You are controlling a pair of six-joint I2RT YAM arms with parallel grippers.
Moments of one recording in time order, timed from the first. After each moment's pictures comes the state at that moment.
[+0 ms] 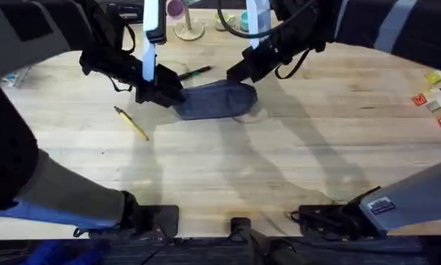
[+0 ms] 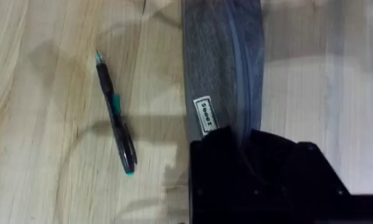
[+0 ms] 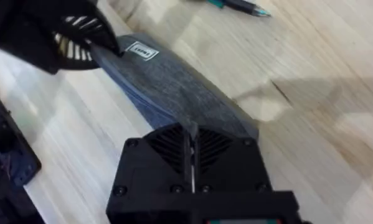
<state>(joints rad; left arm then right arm) 0.09 1.71 1.13 -0.98 0.75 1.52 0.43 1.76 1.34 -0.70 -0.49 -0.20</state>
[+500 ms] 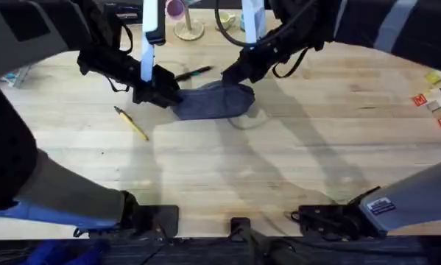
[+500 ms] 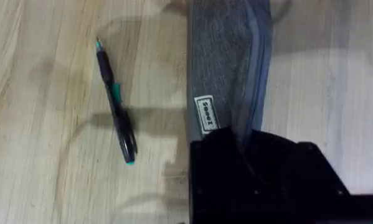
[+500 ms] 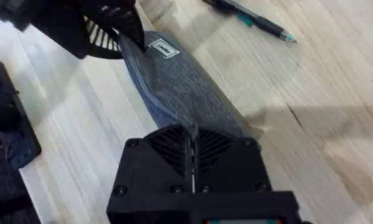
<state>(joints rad) 0.10 1.71 1.13 -0.98 0.72 1.52 0.44 1.76 1.35 -0.69 -0.56 -0.32</state>
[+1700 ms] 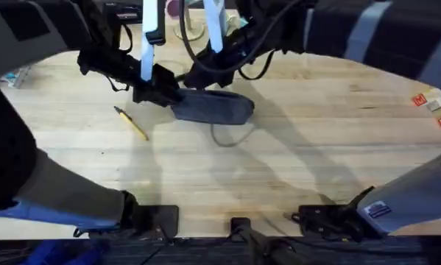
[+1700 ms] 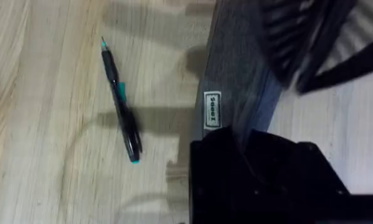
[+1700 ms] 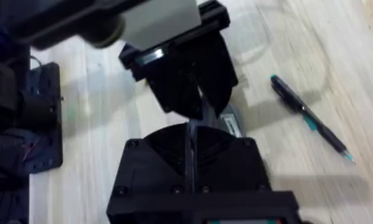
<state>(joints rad) 0.10 1.71 1.13 -0.96 0.72 1.52 0.61 1.80 1.40 -0.50 -0.69 -0.38</state>
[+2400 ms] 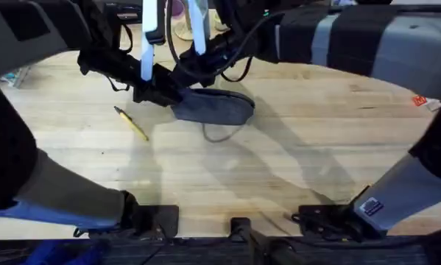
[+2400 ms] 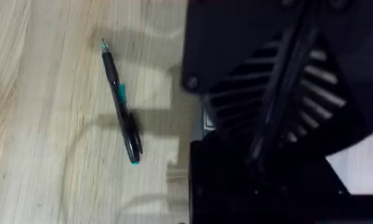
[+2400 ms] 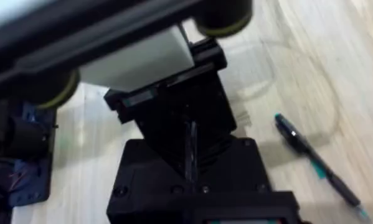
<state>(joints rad) 0.10 1.71 1.13 -0.96 0.72 1.52 0.64 1.91 1.41 -0.28 -0.74 -0.30</state>
